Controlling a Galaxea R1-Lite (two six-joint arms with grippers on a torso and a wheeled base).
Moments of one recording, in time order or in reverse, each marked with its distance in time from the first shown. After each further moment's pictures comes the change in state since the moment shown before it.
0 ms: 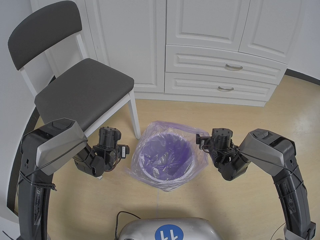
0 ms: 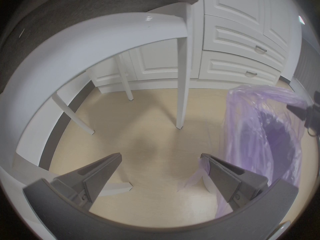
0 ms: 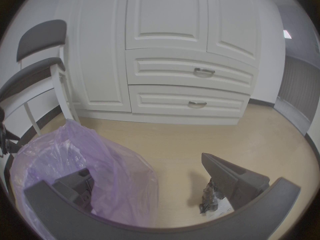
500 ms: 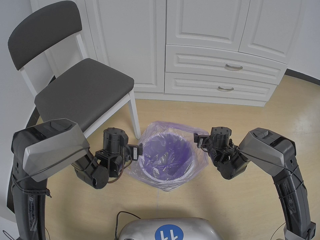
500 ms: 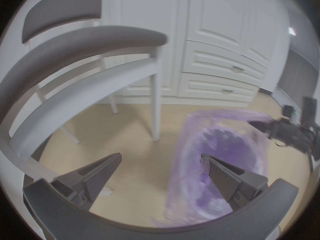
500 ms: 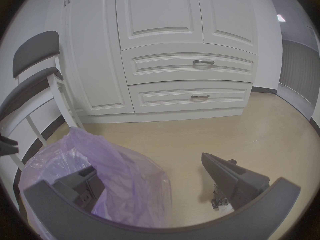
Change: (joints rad) left arm -0.118 -0.124 0.190 -0.204 -0.046 -0.017; right arm 0.007 -0.004 -0.026 0.038 0.033 0.082
